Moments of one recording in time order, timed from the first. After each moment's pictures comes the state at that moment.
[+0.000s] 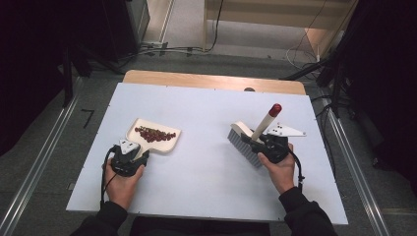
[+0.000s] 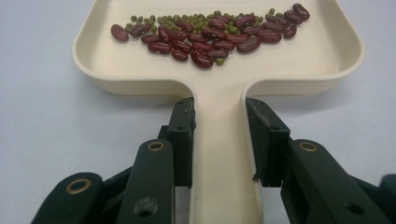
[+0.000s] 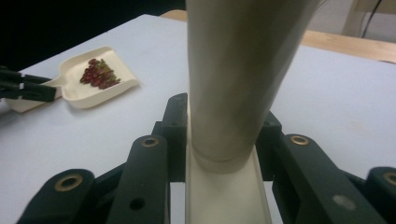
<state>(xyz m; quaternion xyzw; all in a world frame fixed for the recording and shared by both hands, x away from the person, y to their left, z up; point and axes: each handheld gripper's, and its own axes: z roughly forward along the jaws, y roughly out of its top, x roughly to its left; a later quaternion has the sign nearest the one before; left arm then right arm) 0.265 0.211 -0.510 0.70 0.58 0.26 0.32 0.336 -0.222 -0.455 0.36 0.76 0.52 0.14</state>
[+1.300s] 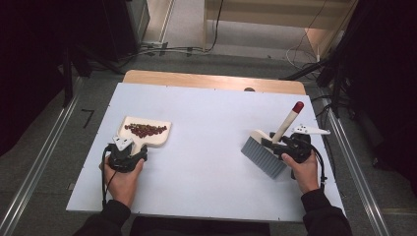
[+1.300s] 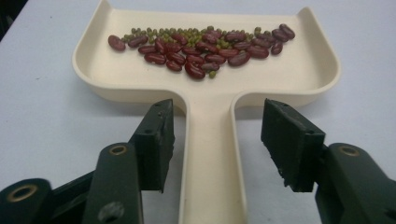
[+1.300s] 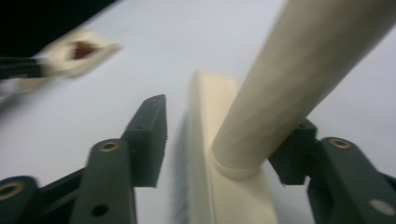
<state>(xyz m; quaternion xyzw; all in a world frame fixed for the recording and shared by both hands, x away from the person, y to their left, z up) 0.269 0.214 -0.506 0.64 0.63 0.30 0.33 0.354 -0.293 -0.470 0.43 0.76 0.48 0.11</state>
